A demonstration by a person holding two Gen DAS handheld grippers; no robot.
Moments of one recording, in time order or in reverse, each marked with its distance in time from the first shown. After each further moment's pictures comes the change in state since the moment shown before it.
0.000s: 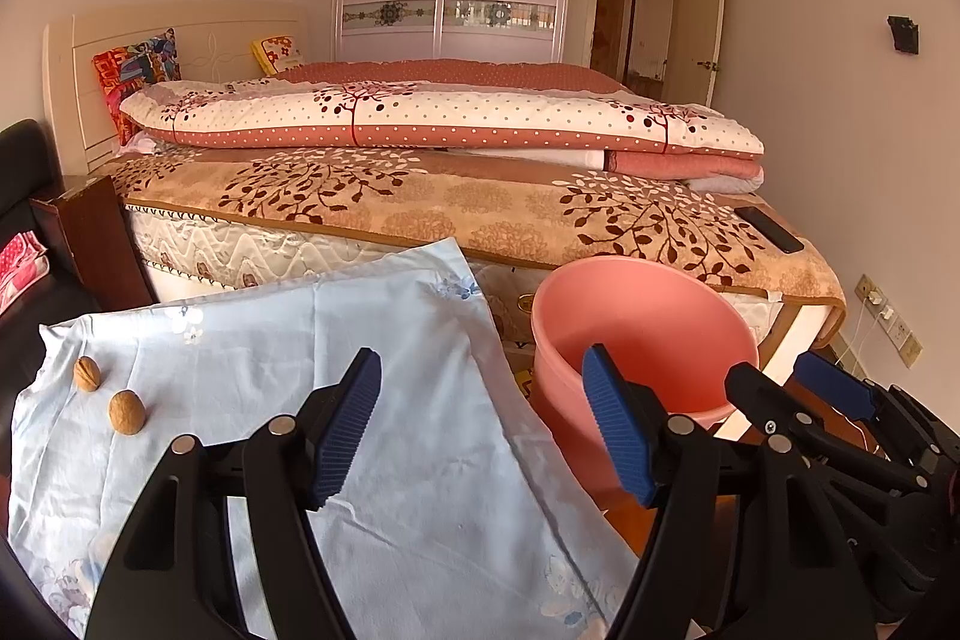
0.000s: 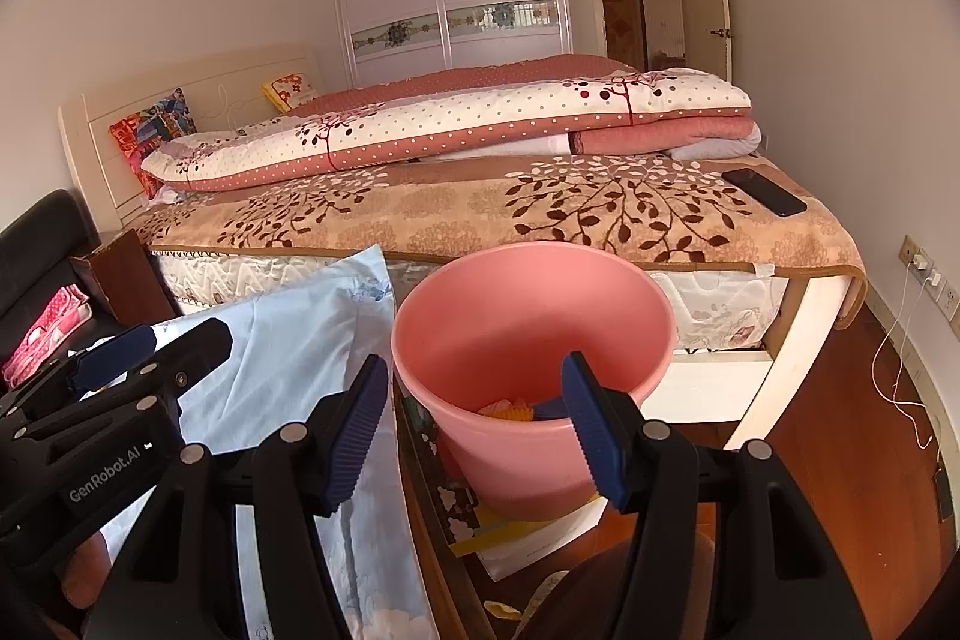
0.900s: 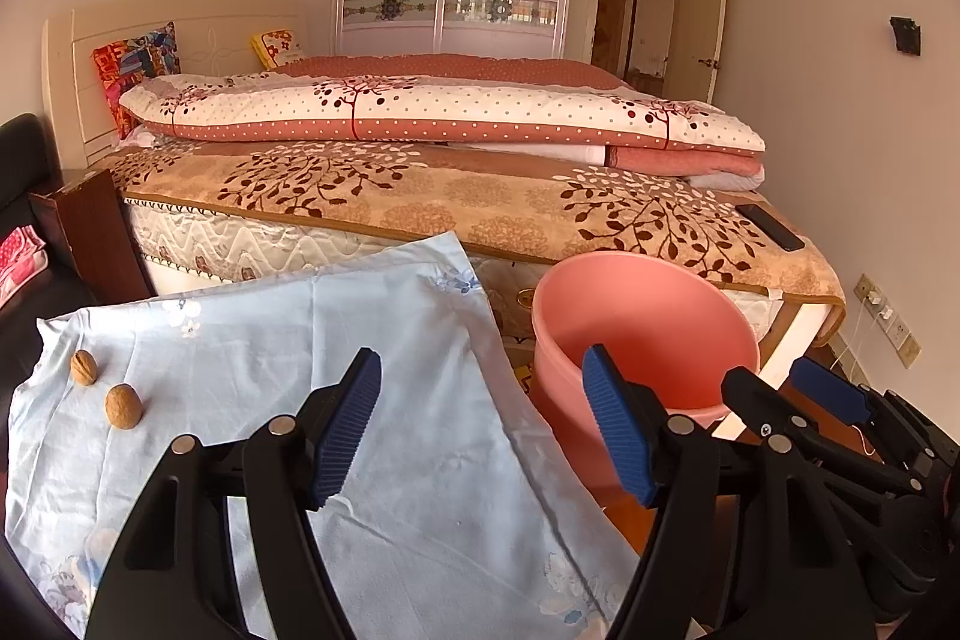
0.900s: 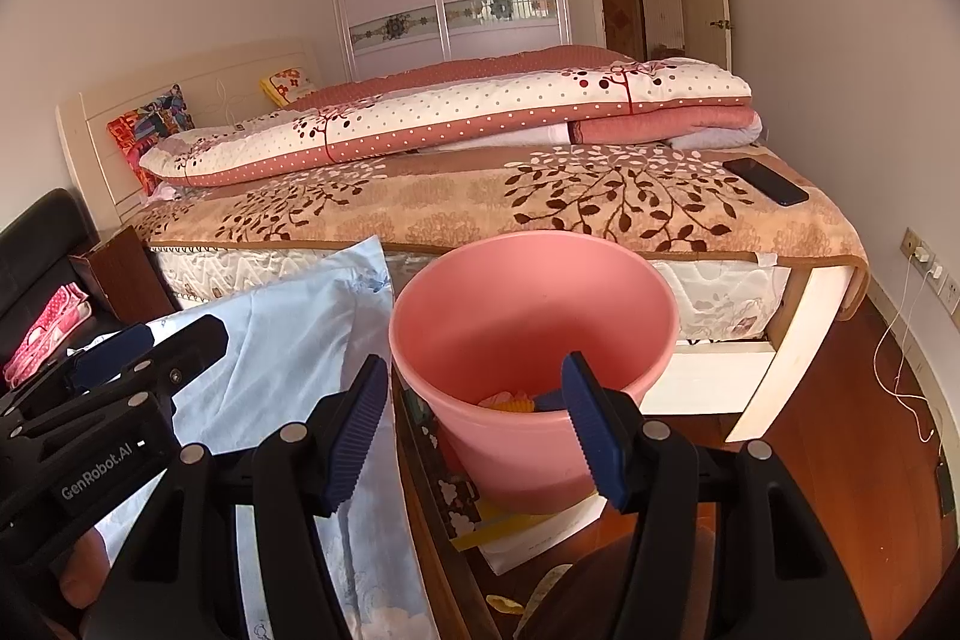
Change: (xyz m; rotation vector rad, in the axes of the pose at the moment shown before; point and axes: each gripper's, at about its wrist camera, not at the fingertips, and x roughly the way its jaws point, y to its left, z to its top) left arm 0.004 0.001 -0.003 -0.011 0.012 -0.004; right arm 0.006 0.000 -0.005 0.004 0.015 0.000
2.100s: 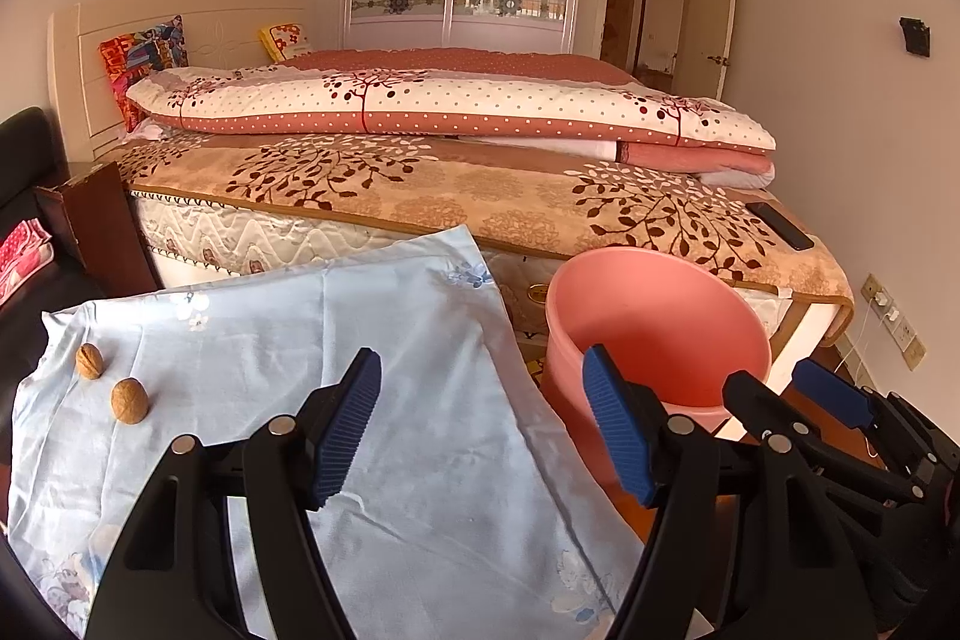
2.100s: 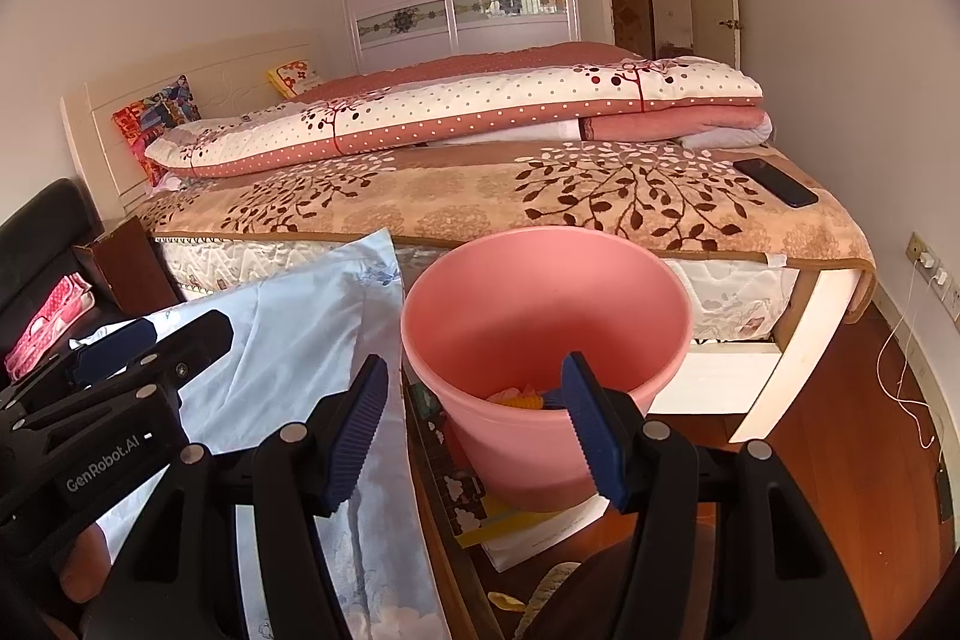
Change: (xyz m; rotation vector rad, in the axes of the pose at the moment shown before) left arm 0.001 0.008 0.000 -0.013 0.015 0.017; right arm 0.004 0.008 -0.003 -0.018 0.014 0.009
